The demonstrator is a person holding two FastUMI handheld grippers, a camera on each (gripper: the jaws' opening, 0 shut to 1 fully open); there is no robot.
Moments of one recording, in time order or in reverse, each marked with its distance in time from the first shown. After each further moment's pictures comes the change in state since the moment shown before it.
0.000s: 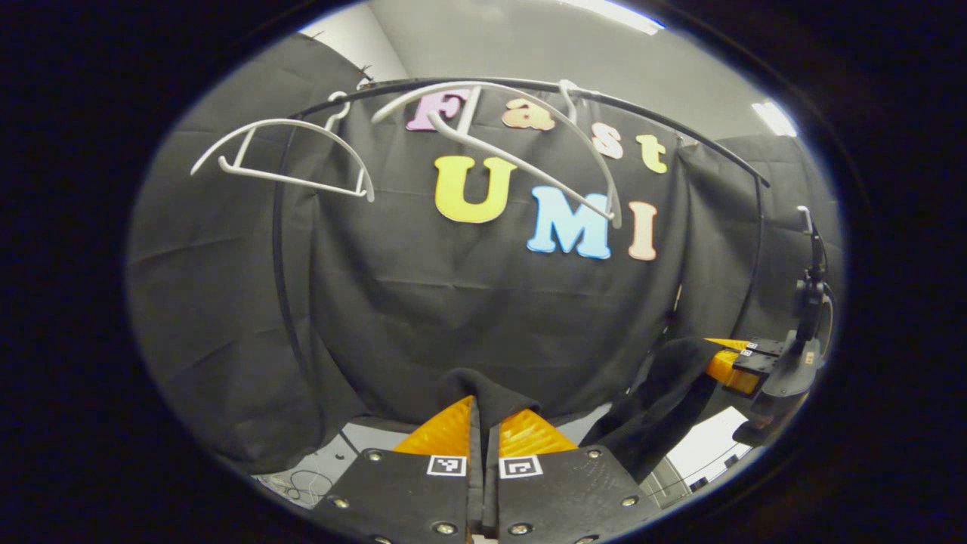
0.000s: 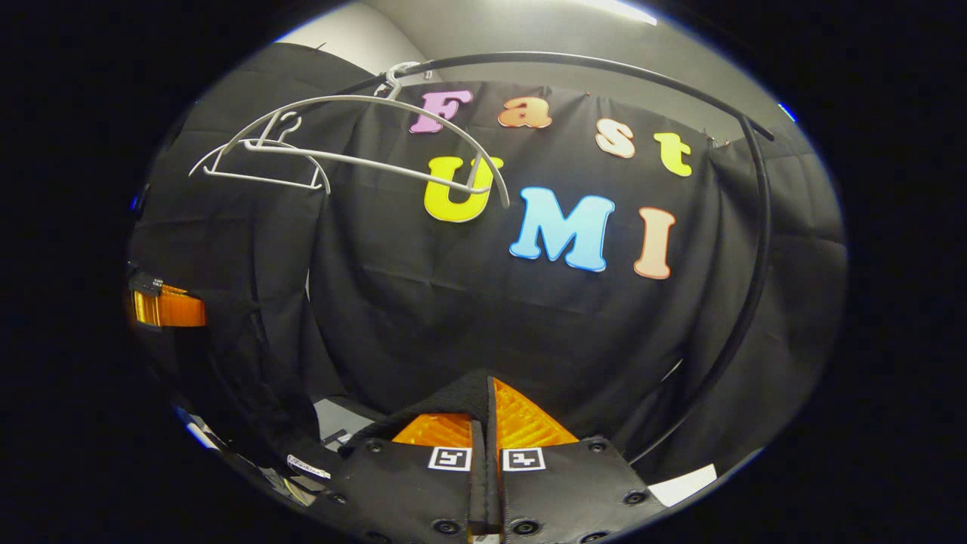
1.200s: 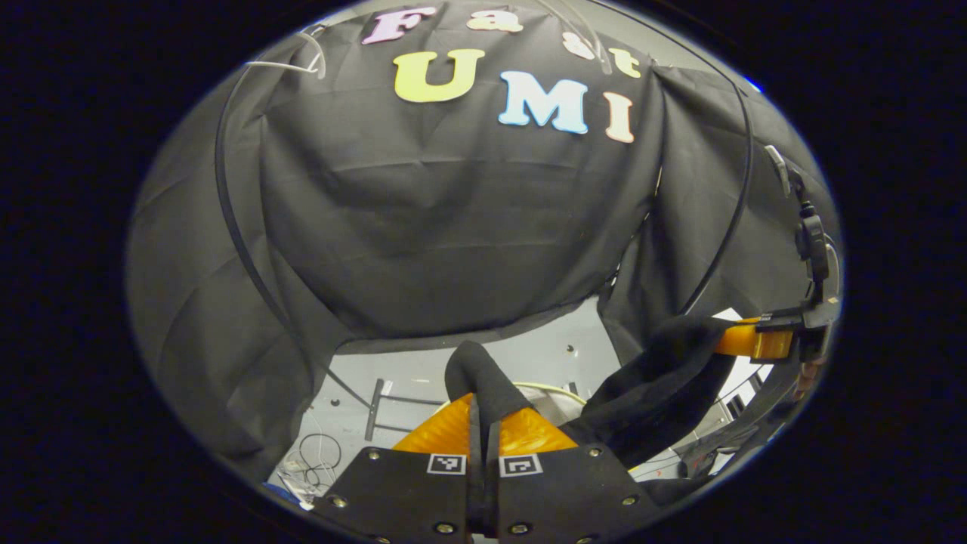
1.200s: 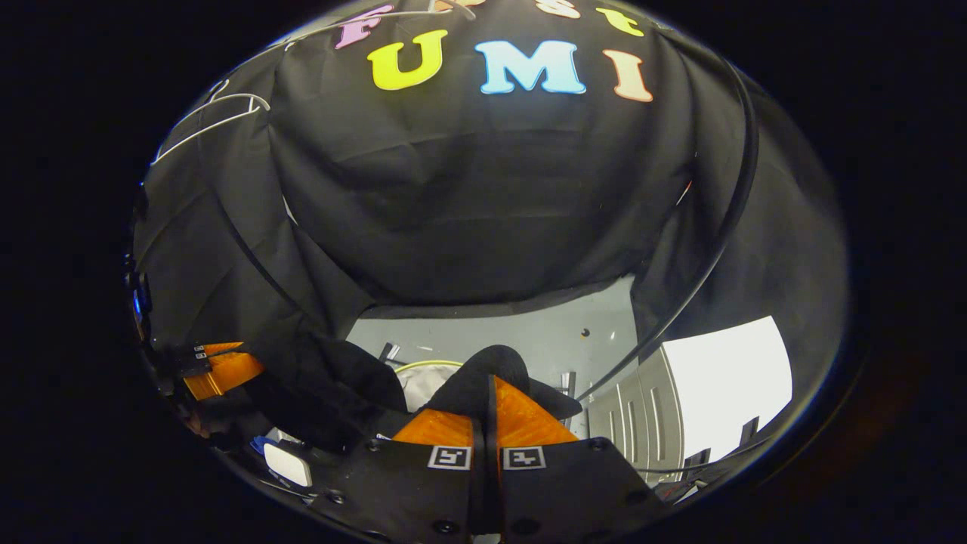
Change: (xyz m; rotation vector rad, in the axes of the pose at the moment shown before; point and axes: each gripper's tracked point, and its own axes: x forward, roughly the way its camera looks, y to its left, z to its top) left arm 0.057 0.035 -0.198 0.080 0.434 -0.099; right arm -0.001 0.083 -0.184 0.279 0.570 0.002
